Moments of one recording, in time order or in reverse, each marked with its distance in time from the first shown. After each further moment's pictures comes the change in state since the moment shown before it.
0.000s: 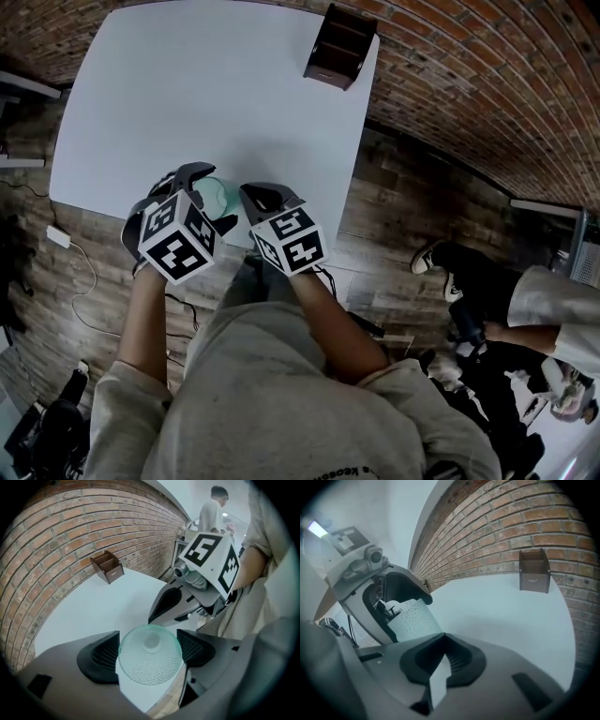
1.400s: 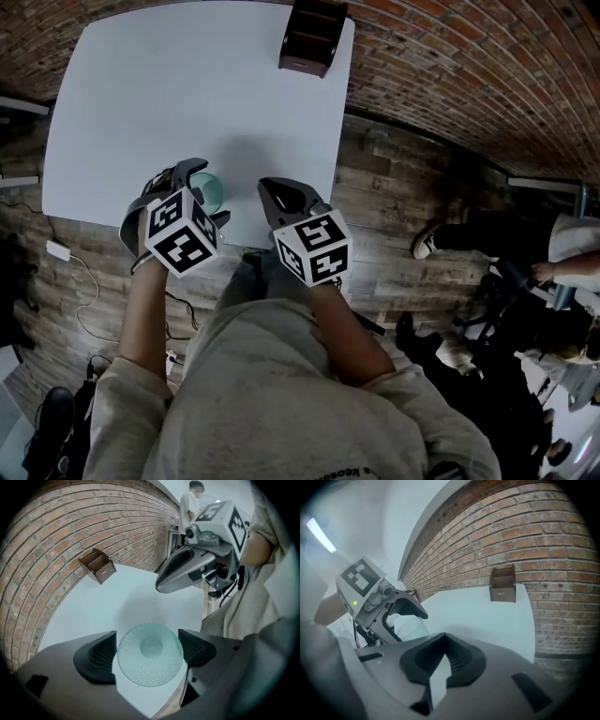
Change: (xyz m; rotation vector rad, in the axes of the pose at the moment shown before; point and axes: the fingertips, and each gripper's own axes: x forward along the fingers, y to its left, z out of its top) left arm 0.027 -0.007 0.006 0.105 0.078 0.015; right arm -0.069 -0.037 0.007 0.059 -0.121 -0.136
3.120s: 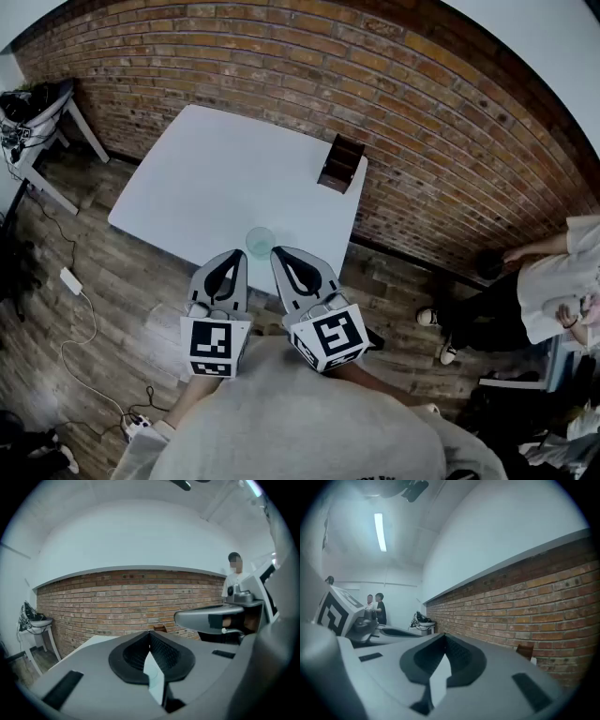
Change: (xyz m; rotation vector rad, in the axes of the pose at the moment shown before) left arm -0.274 -0.064 0.011 -0.697 -0.885 0.756; right arm -0.162 0.194 0.129 -0.387 -0.477 0.112
